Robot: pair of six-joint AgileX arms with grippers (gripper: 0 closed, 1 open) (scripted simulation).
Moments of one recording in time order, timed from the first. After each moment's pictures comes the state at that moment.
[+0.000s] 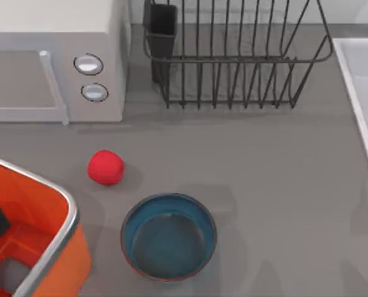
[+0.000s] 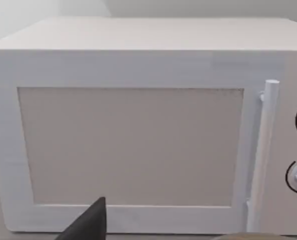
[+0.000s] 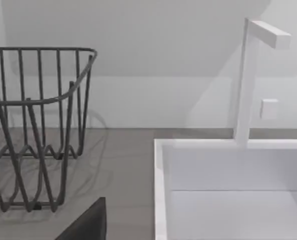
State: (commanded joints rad) left arm 0.00 0.00 0.00 0.00 0.00 0.00; right arm 0.00 0.00 0.00 0.00 0.00 0.00
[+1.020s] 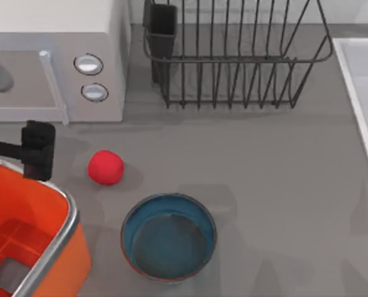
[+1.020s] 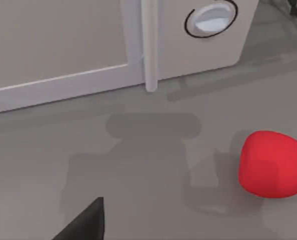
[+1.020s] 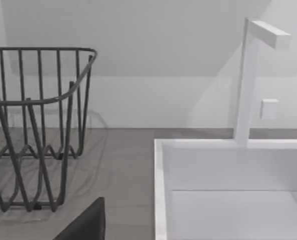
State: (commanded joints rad) left arm -0.23 0.94 0.73 -0.50 0.00 0.03; right arm 0.00 0.00 0.00 0.00 0.00 0.00
